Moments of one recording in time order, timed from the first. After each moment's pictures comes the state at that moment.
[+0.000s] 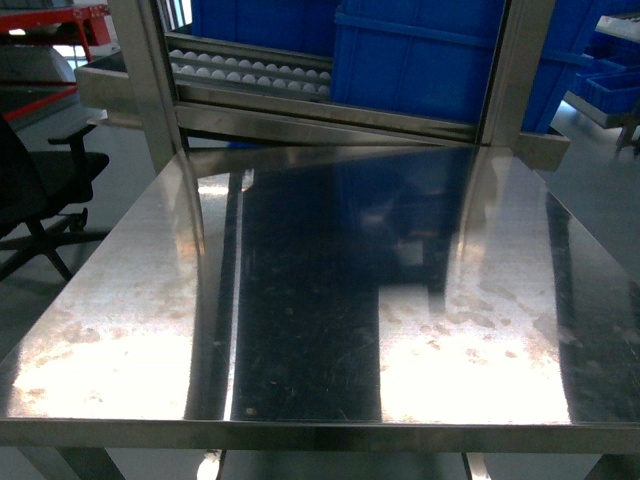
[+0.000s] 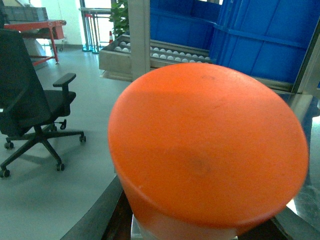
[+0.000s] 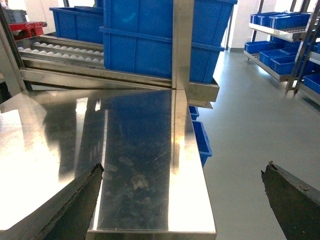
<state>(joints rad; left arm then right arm) 0.00 0.01 0.01 -0.01 0.00 -0.01 0.00 0.00 0.01 -0.01 0.00 0.00</state>
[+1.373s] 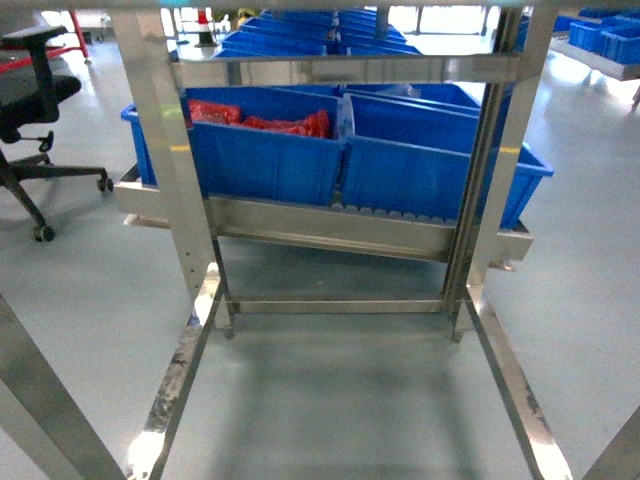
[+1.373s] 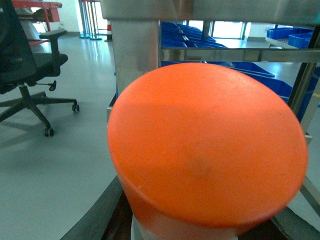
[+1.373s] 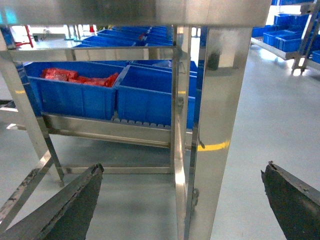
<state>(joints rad) 0.00 0.01 0.01 -0.01 0.00 -0.01 0.00 0.00 0.01 0.00 0.00 0.00</state>
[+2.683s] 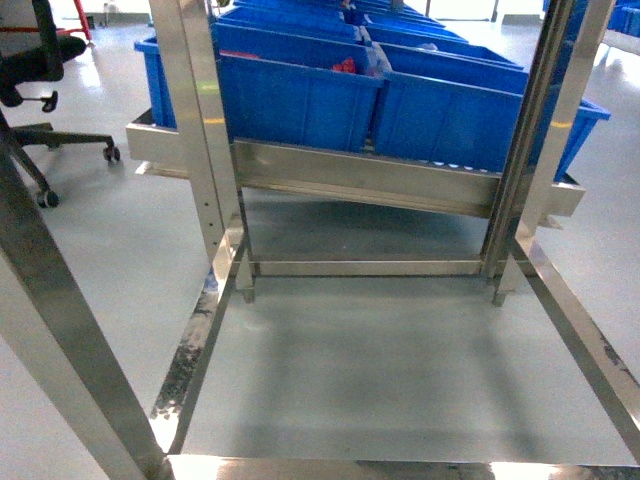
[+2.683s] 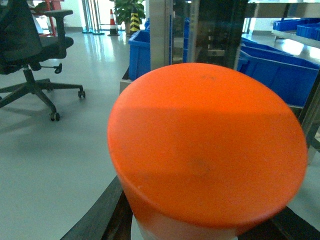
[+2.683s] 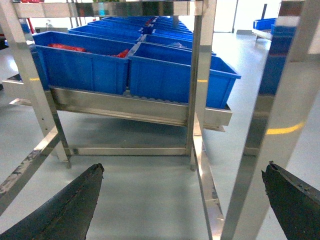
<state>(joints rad) 0.00 0.01 0.01 -0.01 0.00 0.00 0.00 0.00 0.01 0.00 0.00 0.00</state>
